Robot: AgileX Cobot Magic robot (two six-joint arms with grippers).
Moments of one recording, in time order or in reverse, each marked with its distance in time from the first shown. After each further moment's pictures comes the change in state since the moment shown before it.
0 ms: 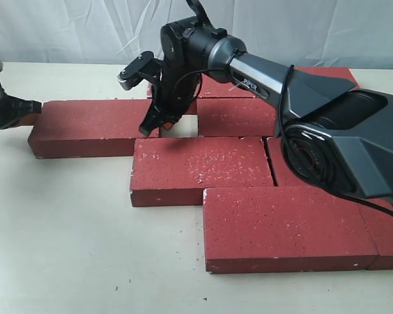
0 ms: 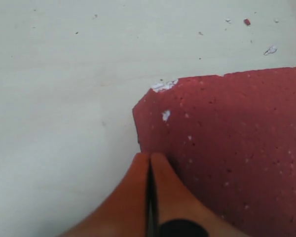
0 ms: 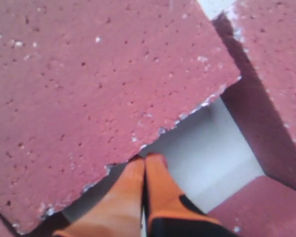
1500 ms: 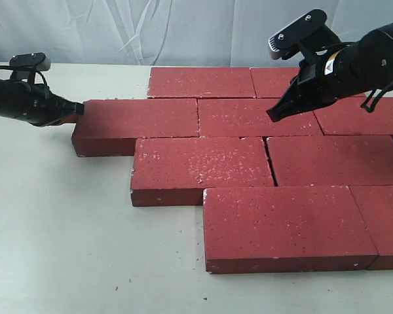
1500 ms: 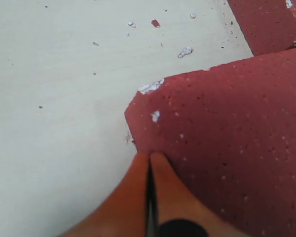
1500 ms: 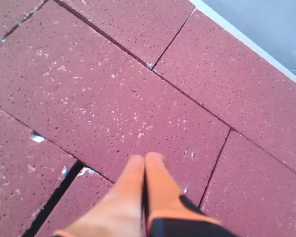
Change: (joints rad) left arm -0.190 0.001 0.000 -0.066 -0.063 0.034; right arm -0.307 -0.925 1.344 -0.185 -0.805 0.179
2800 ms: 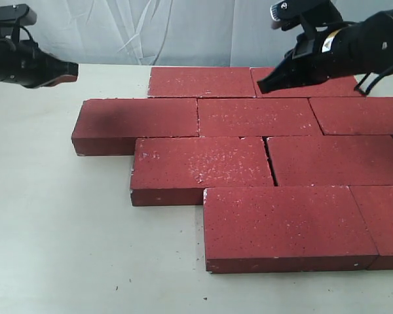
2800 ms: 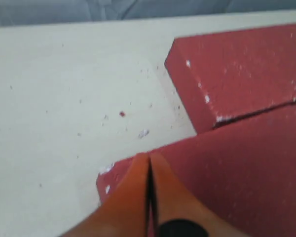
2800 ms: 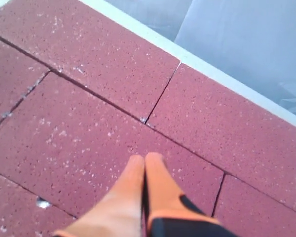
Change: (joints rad) left arm -0.023 -0.199 -0.002 -0.033 0.003 -0.023; right arm 0.000 0.000 -0.072 0.108 -0.076 0.000
